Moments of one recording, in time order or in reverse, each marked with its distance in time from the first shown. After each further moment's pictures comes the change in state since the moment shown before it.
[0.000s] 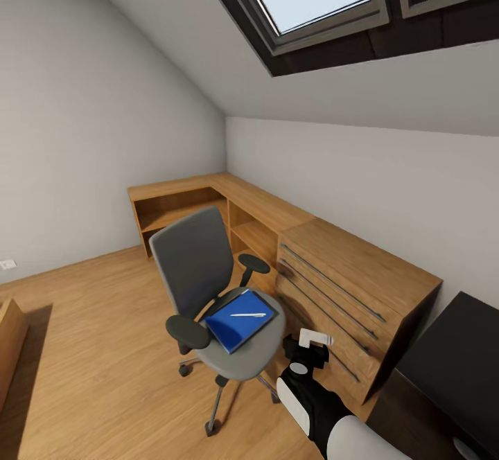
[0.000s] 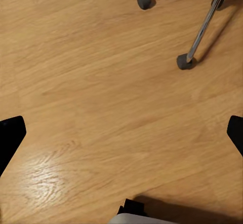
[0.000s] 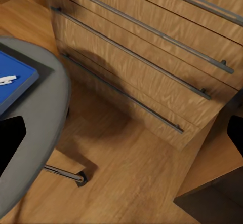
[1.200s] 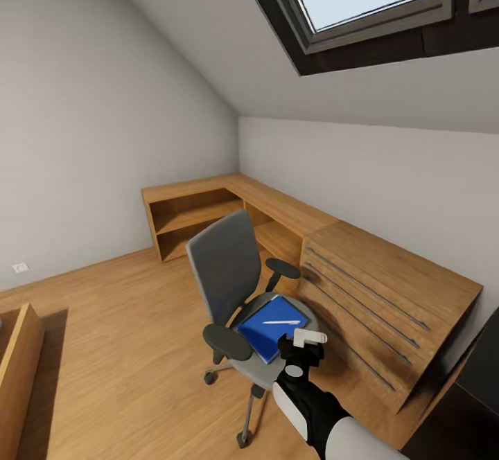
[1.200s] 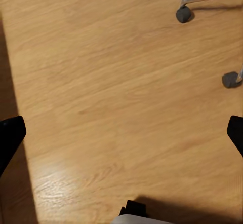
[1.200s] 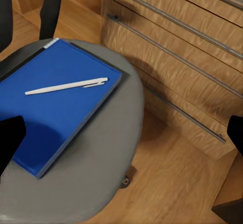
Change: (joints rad) left arm 0.000 0.001 0.003 0.000 0.000 -0.003 0.006; right arm 0.000 0.000 0.079 -0.001 0.000 0.000 0.000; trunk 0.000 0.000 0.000
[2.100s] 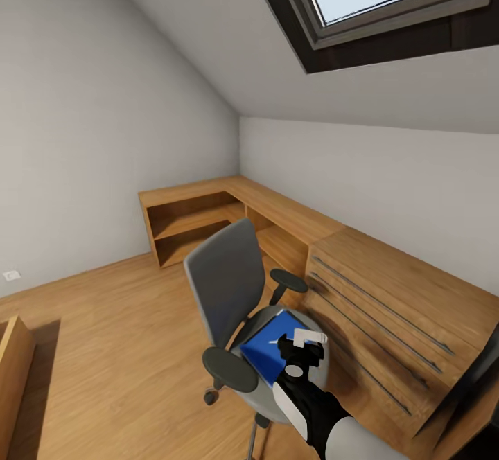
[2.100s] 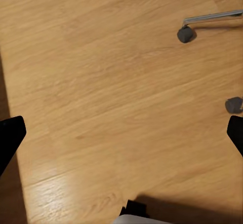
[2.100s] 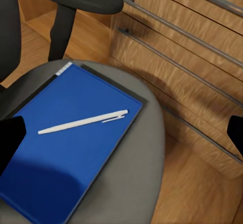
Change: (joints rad) left arm 0.000 0.000 0.002 0.000 0.000 0.000 0.000; right arm 0.000 0.000 0.000 0.000 0.000 0.000 0.001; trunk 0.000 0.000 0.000
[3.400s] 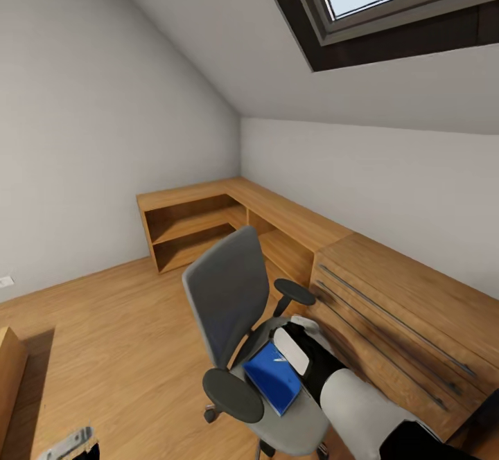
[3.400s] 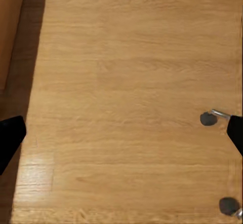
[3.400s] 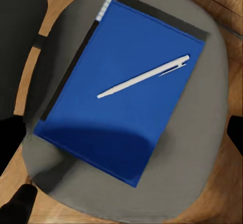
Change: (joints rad) left arm 0.000 0.011 0.479 -0.548 0.095 0.563 -0.003; right arm -0.168 0.000 -0.034 -0.002 -0.479 0.406 -0.006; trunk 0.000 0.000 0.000
